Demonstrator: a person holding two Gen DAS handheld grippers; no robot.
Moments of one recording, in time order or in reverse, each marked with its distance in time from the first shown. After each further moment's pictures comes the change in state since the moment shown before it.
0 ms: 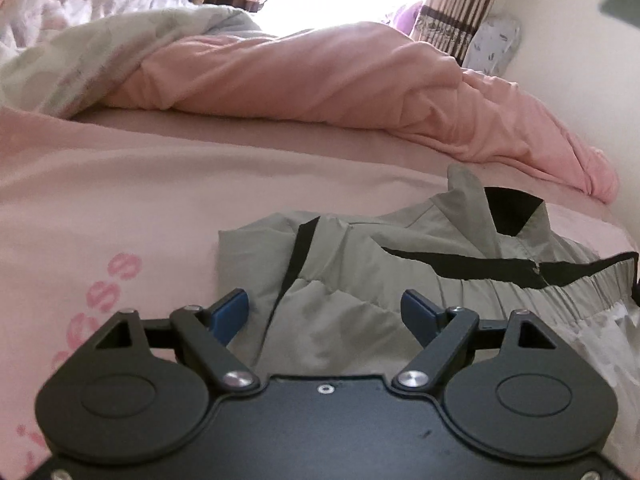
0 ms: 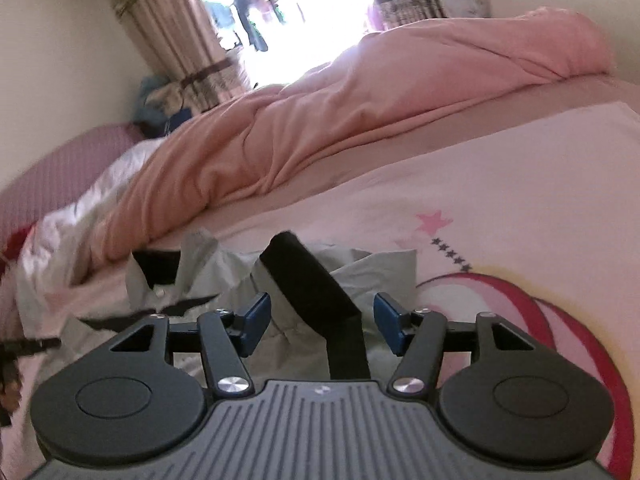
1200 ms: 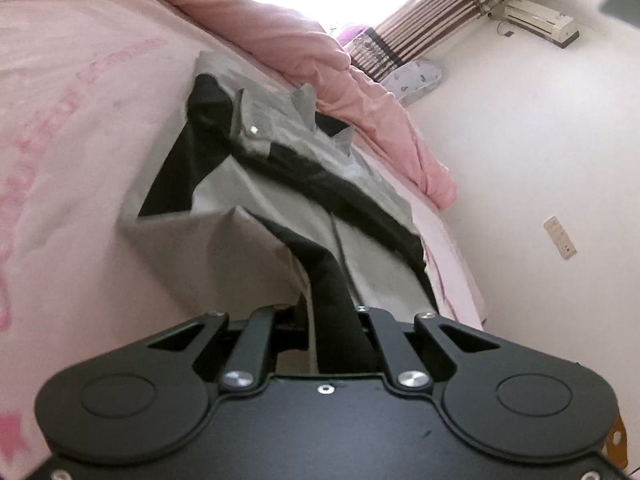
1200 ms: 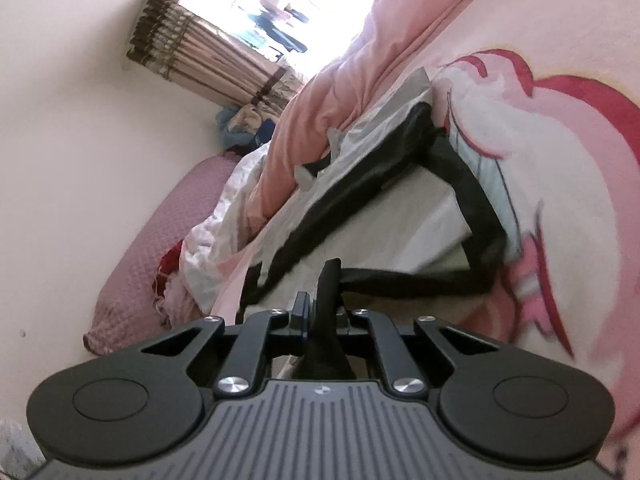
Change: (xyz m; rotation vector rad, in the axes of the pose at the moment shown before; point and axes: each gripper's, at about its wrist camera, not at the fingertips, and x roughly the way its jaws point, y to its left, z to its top) left arm -0.285 -0.028 -0.222 -0.322 0.019 -0.438; right arm -0.258 0.016 -0.191 0.401 0.015 0.380
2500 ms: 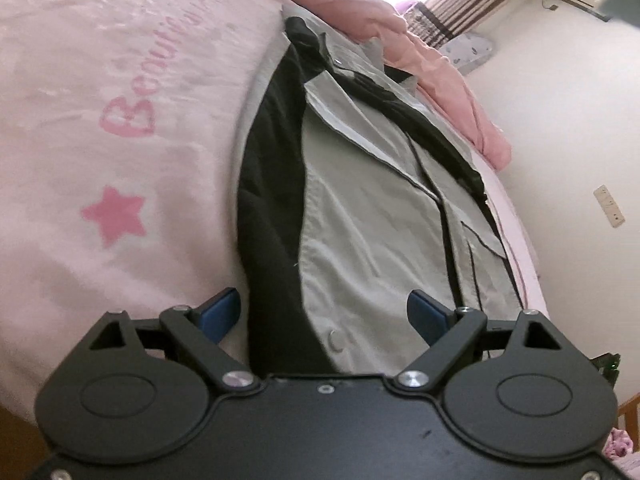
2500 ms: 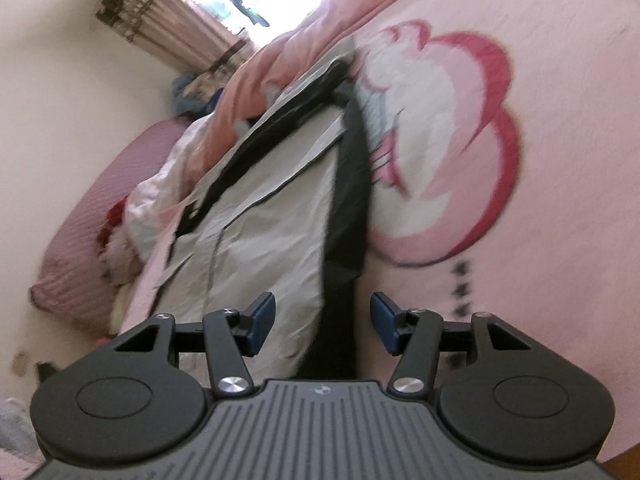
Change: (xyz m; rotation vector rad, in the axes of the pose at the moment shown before) left arm -0.059 0.033 -0.112 -0.017 0.078 0.173; right arm -0.077 -0.041 -0.094 -0.082 0.105 -0.153
